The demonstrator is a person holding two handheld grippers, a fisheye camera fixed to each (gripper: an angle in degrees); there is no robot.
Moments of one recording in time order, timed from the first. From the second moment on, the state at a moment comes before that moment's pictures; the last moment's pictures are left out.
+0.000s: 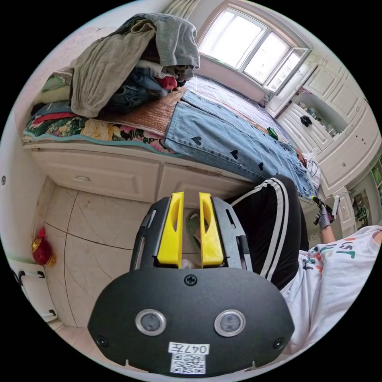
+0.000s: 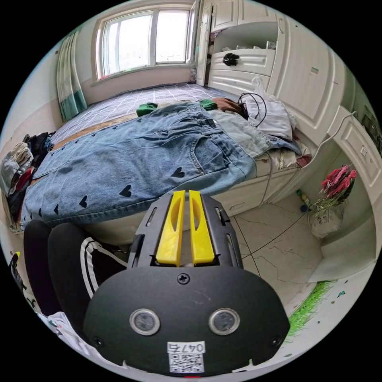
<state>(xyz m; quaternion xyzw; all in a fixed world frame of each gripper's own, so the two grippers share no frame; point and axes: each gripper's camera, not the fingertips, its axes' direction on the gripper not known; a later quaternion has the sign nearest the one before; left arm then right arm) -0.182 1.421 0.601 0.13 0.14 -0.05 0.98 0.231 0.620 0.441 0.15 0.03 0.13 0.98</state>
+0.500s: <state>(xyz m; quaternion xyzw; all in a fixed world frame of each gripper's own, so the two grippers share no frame) -0.279 1.351 0.713 0.20 0.18 -0.17 0.95 0.280 0.661 0.484 0.17 0.01 0.17 0.97</state>
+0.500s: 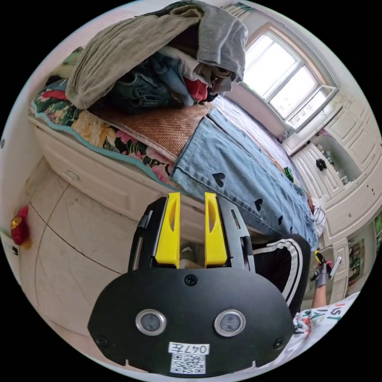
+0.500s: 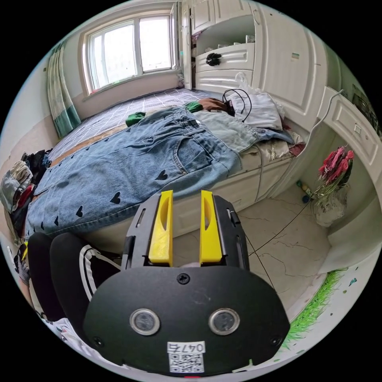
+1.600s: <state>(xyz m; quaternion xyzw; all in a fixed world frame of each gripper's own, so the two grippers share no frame) -0.358 1.300 0.473 0.41 0.11 -0.13 0.89 0.479 0.685 0.546 0.24 -0.25 0.16 0.92</state>
